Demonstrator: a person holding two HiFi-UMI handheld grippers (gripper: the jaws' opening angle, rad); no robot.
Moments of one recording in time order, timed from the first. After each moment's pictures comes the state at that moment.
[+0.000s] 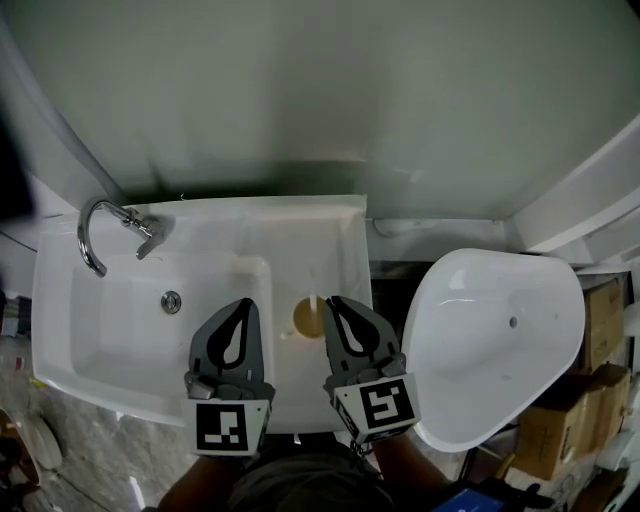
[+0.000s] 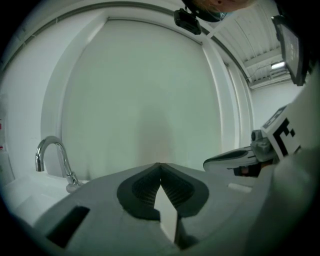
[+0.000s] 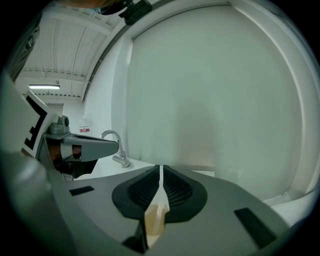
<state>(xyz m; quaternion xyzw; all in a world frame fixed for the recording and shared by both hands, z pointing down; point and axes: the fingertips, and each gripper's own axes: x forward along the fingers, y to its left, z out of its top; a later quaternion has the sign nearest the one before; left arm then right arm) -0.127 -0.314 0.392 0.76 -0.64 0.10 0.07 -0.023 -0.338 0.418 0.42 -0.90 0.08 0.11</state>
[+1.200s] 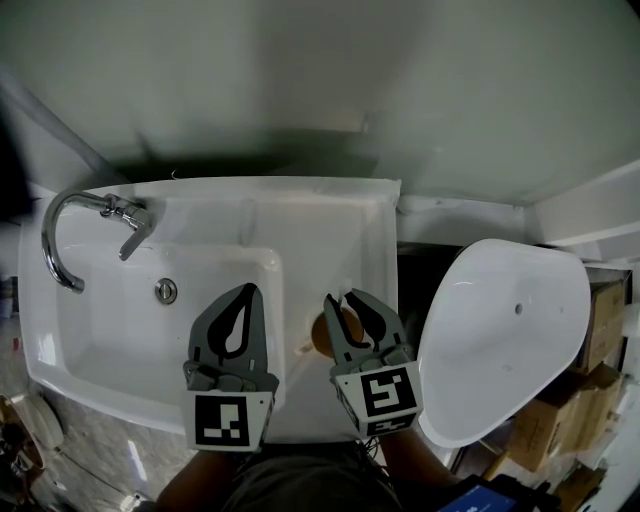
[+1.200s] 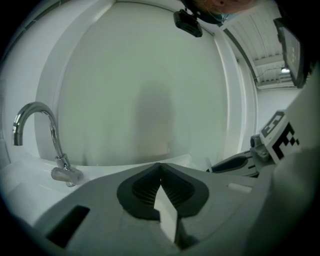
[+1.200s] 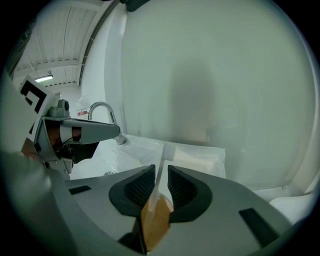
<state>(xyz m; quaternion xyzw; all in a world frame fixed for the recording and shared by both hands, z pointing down) -0.160 -0.366 0.455 0.76 -0.63 0.12 0.12 -0.051 -0.377 0.506 0.40 -0.88 0.13 0.23</state>
